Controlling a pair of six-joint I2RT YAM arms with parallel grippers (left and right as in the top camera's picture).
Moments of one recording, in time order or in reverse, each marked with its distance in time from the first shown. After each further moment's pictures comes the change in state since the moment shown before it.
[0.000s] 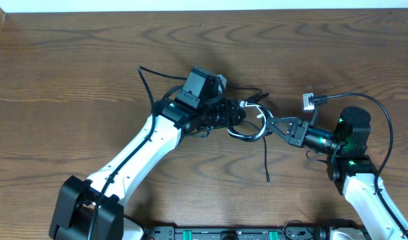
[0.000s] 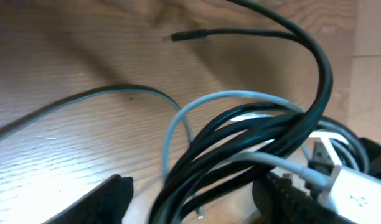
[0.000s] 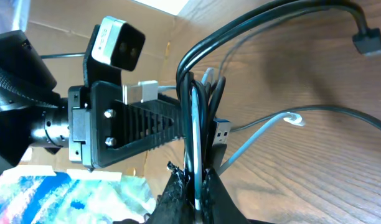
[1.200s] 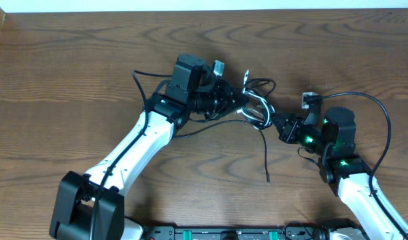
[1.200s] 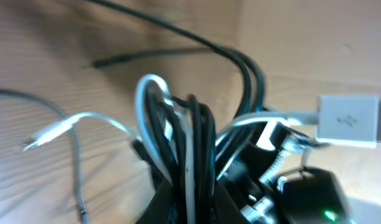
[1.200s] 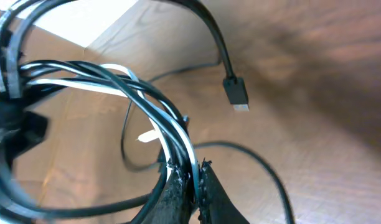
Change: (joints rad) left arm 0.098 0.017 -0.027 0.343 0.358 -0.372; right arm 0.119 -0.014 0.019 -0.155 0.525 -0.225
